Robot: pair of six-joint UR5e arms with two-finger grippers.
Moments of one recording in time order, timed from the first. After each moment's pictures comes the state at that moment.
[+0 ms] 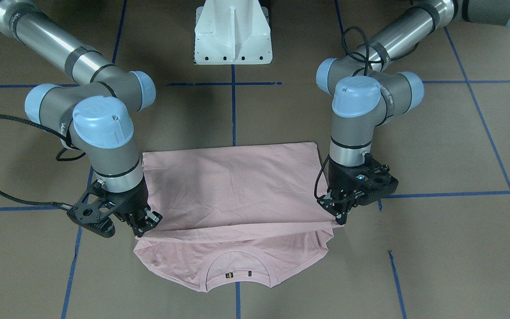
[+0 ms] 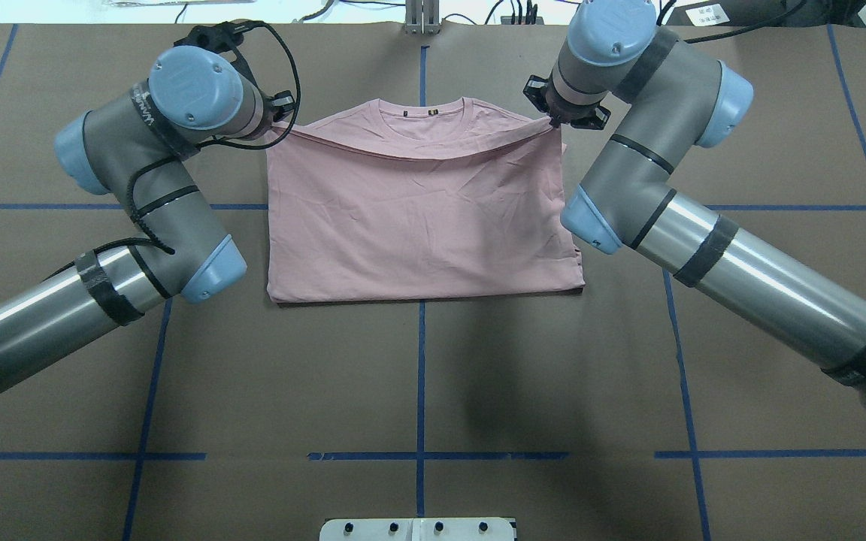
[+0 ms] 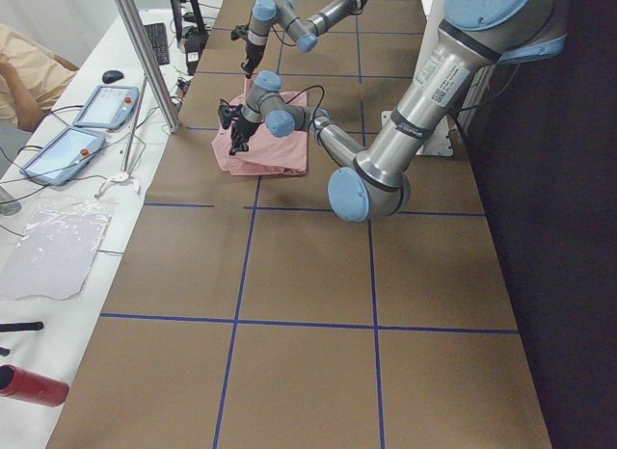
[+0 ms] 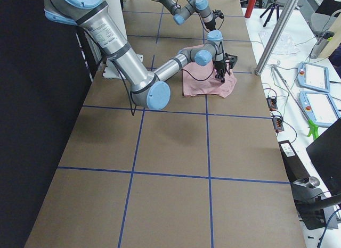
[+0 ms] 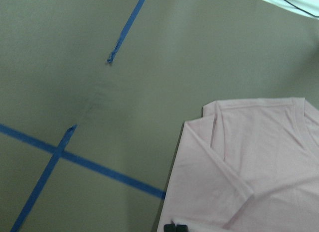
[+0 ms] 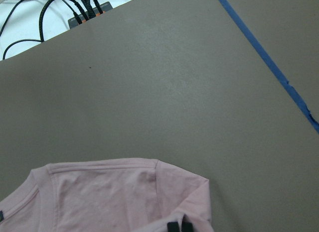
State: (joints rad) left arm -0.77 -2.26 -1.36 -1.95 -1.57 -1.45; right arm 0.83 -0.80 1.28 -1.31 1.78 1.46
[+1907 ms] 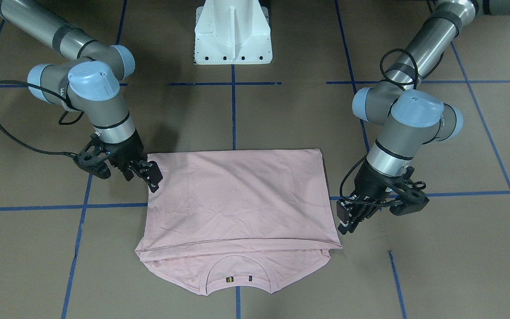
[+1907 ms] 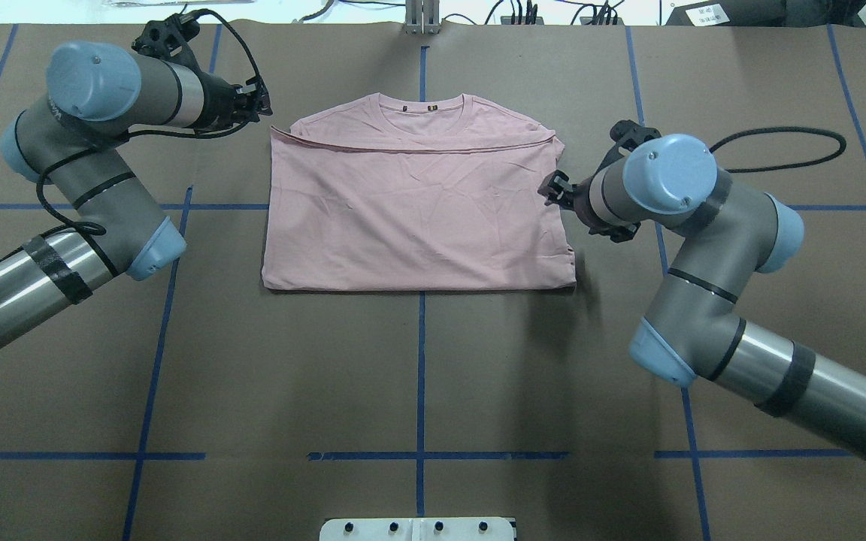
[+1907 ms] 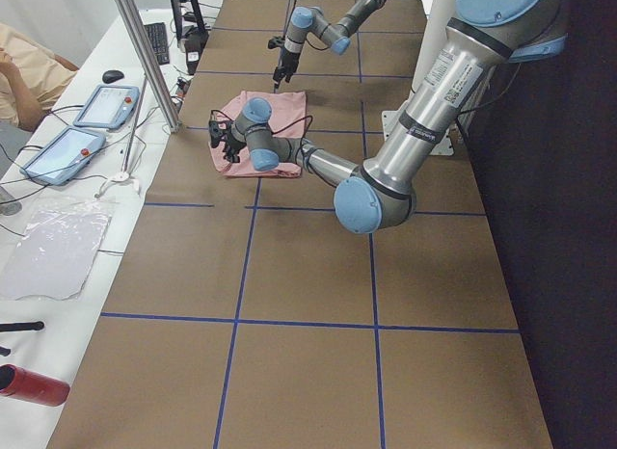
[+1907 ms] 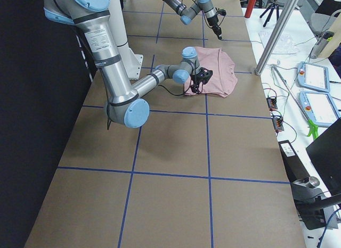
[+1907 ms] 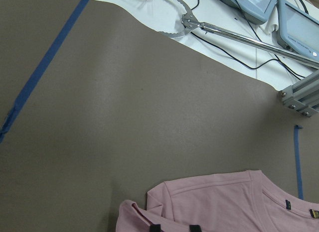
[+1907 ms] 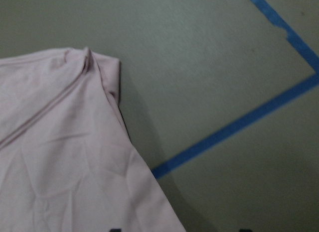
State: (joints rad) left arm -0.86 -2.17 -1.28 -2.43 -1.81 -1.47; right arm 0.64 -1.17 1.64 -1.17 1.74 1.72
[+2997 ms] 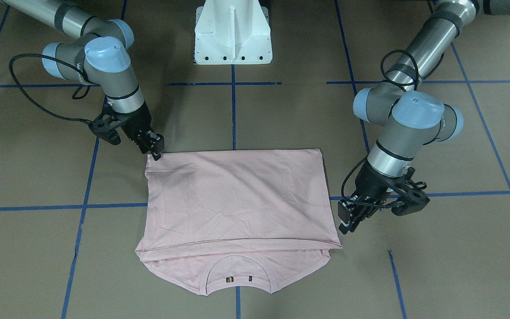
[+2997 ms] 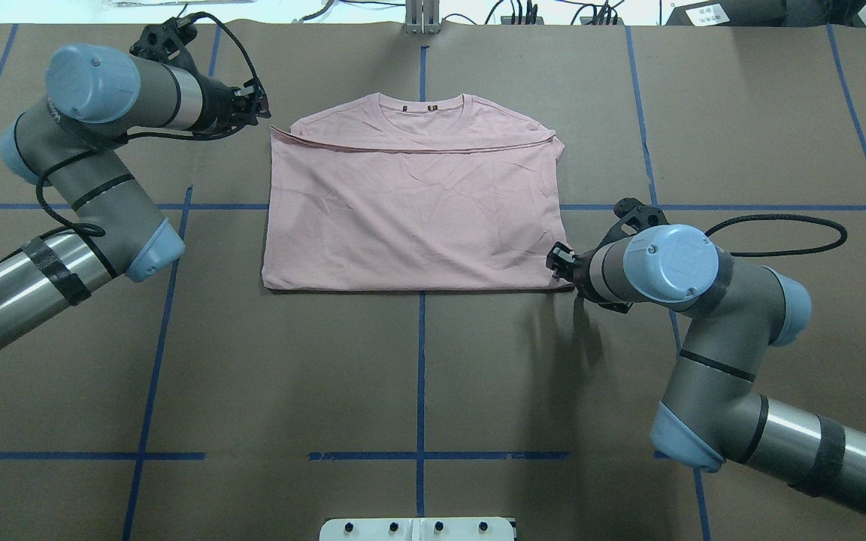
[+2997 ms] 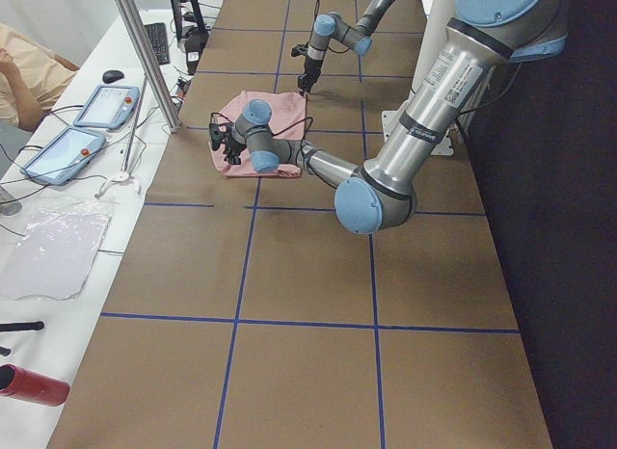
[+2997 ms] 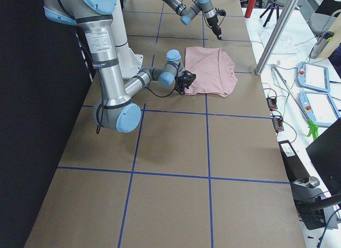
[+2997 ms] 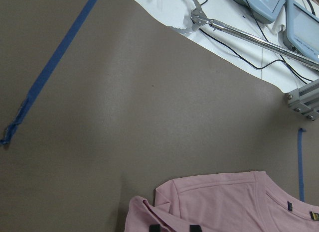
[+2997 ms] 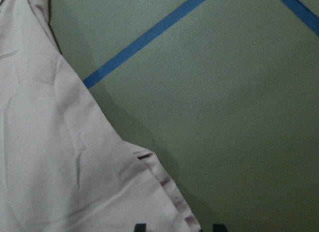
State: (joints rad) left arm -0.86 -2.16 -1.28 -2.43 -1.81 -1.49; right arm 0.53 -1.26 1.73 -1.18 1.69 1.85
